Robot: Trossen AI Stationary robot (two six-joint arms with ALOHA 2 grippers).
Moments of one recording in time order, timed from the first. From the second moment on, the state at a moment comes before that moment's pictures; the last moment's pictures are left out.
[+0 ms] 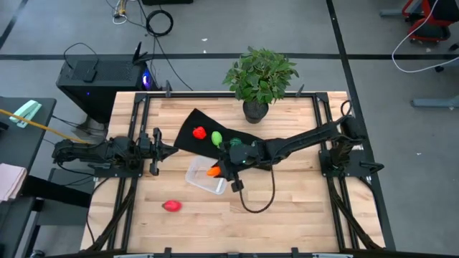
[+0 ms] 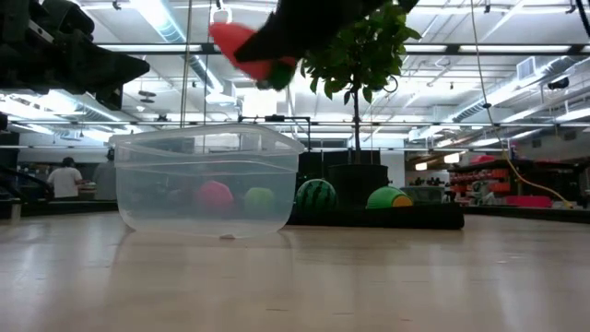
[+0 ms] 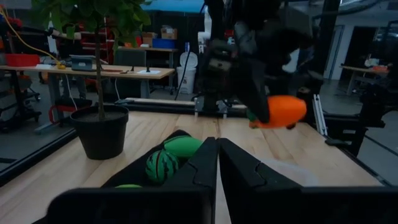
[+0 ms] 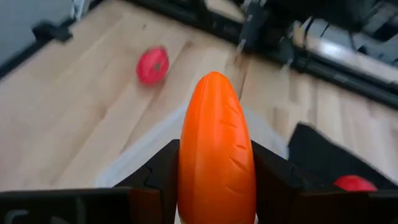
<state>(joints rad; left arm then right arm) -0.09 0.01 0.01 0.09 -0.18 -0.07 0.16 1.82 1.32 -0.10 0.01 -0.27</state>
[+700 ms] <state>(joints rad) -0.09 0.01 0.01 0.08 -0.18 -0.09 0.13 2.06 1.58 -0.30 -0.04 -0.30</state>
